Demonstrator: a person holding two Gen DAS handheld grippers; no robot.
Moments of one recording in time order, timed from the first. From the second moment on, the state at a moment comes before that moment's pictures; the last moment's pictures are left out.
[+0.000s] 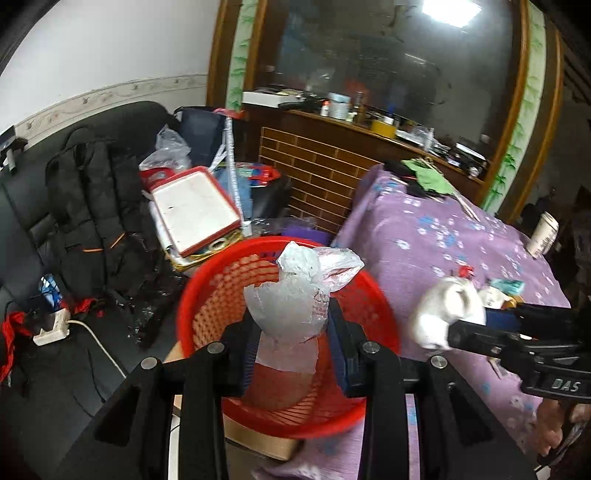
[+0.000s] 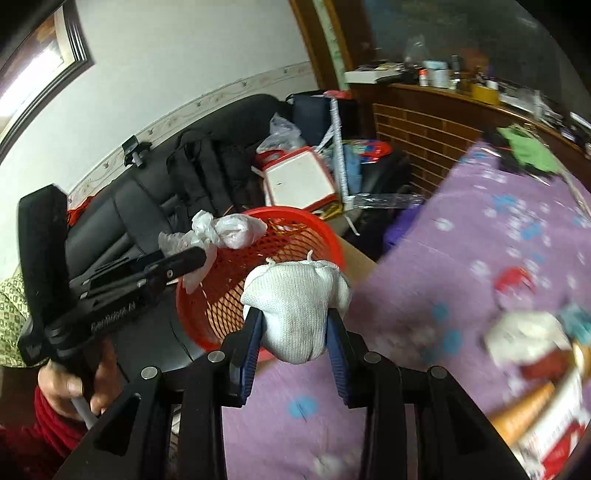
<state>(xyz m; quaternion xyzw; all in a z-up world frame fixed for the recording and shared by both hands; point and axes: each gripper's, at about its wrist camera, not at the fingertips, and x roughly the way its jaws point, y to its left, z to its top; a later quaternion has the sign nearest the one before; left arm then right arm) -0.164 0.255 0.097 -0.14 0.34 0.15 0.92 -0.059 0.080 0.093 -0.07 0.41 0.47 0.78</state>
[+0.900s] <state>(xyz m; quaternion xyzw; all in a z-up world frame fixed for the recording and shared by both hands) -0.144 0.113 0.104 -0.06 0.34 0.01 0.94 -0.079 -0.101 0.101 0.04 0.38 0.34 0.86</state>
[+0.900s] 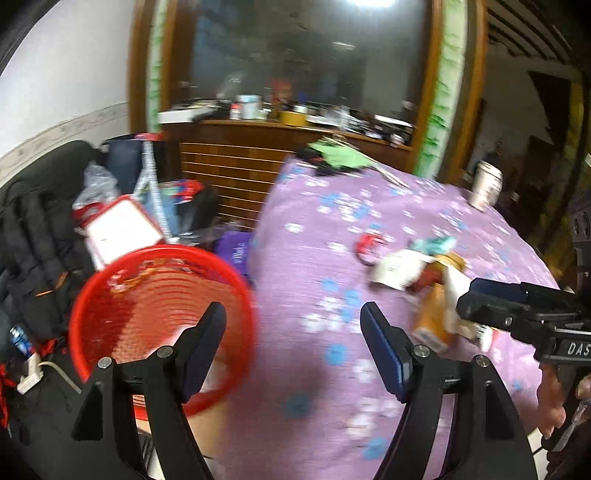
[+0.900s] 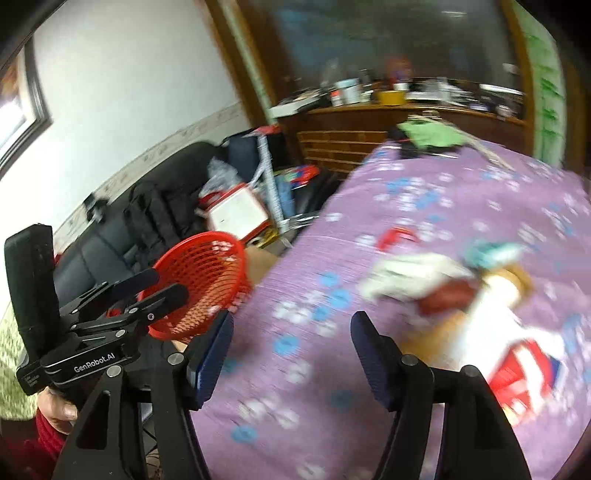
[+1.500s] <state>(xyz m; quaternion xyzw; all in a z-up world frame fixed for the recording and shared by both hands) -0.115 -0.013 0.083 0.00 0.38 -0.10 0.92 -0.084 -0.249 0.036 0.14 0.43 0.21 0.86</state>
